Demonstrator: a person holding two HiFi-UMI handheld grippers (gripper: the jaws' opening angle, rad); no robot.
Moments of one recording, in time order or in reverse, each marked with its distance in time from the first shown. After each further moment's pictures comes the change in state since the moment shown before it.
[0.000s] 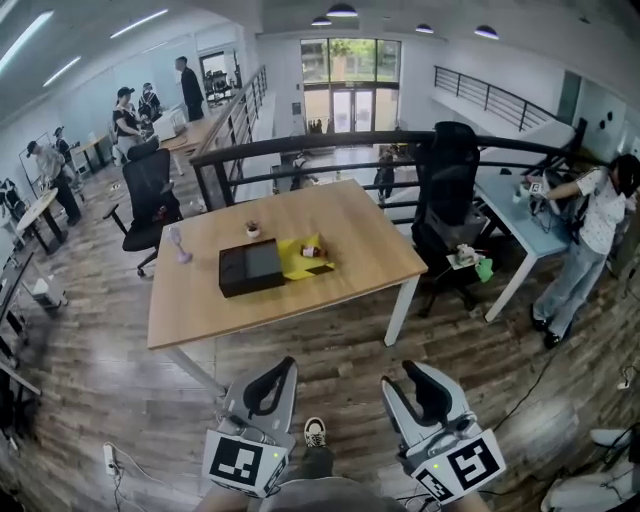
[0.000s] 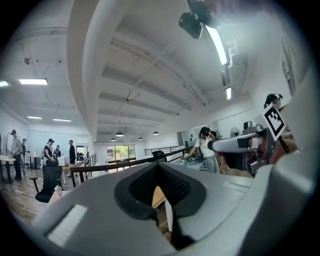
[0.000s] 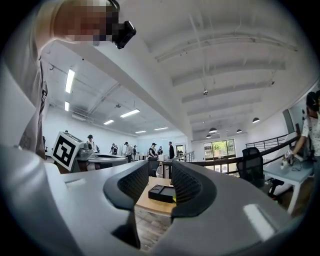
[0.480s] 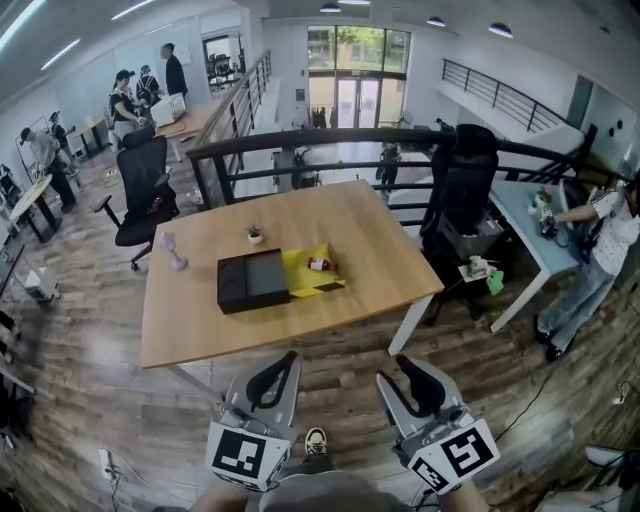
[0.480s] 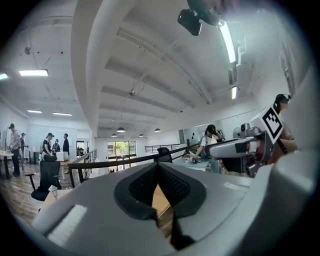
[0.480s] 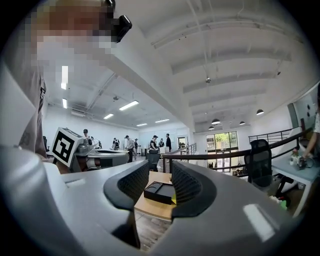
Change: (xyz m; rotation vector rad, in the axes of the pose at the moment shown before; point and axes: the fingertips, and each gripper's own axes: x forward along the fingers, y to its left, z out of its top) left arm 0.104 0.108 -0.031 -0.041 0.042 0.004; right arm 0.154 -0.049 -0.026 0.016 0.092 0.034
